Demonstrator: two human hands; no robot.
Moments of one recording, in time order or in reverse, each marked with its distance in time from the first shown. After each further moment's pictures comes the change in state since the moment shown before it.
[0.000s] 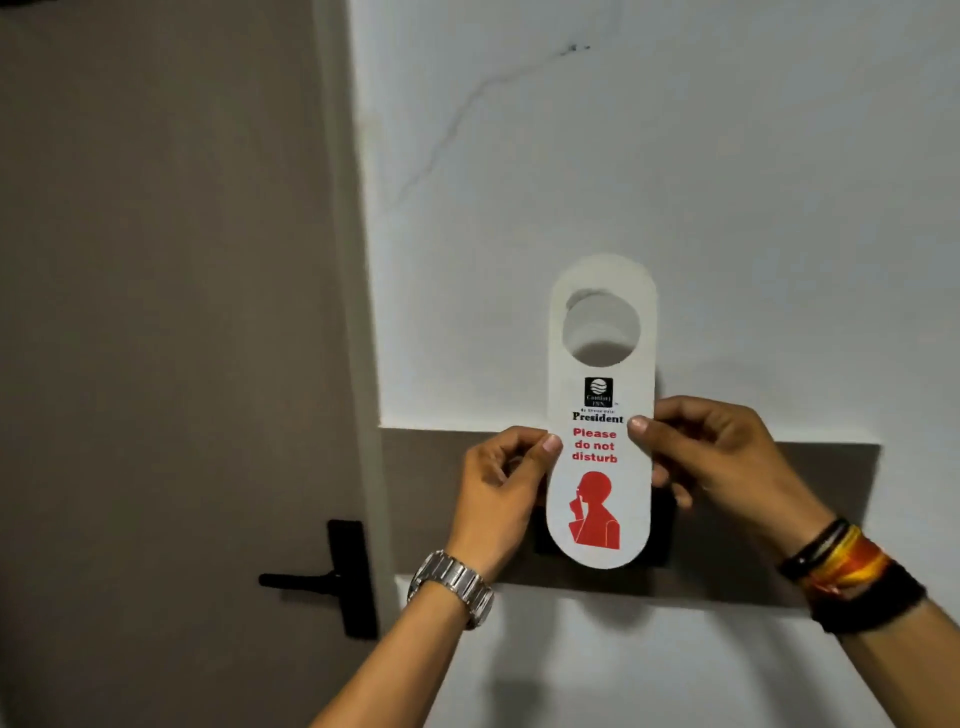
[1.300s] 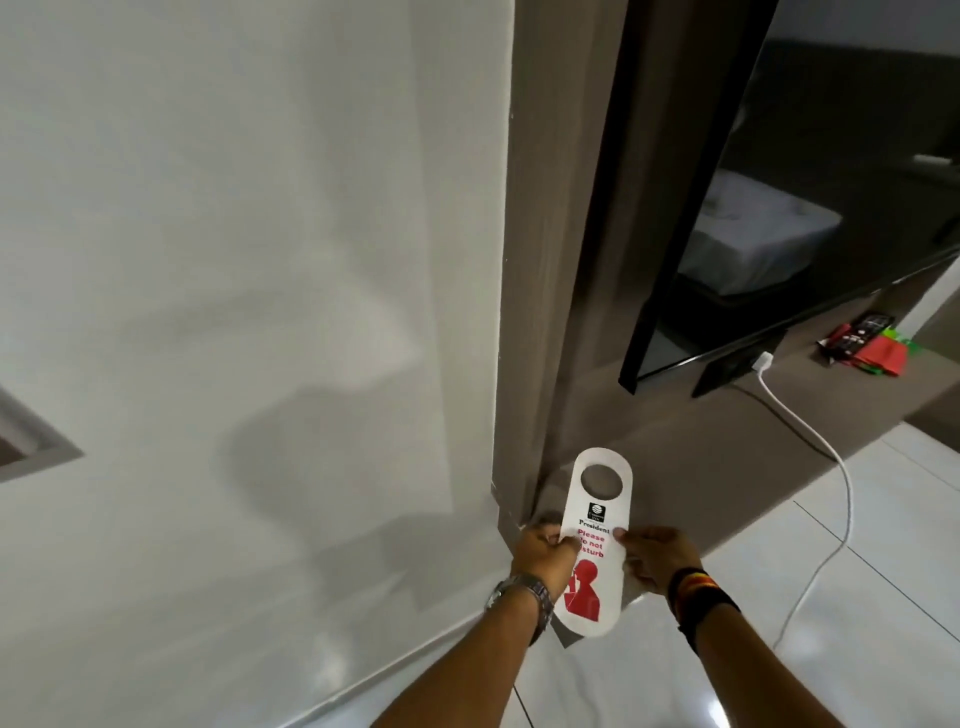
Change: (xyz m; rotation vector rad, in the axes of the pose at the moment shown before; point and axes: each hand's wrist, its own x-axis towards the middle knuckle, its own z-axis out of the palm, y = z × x) left_hand -0.317 -0.274 0.674 0.174 -0.763 -1.037; right_hand -0.386 0.418 -0.555 -0.028 0.842 1.269
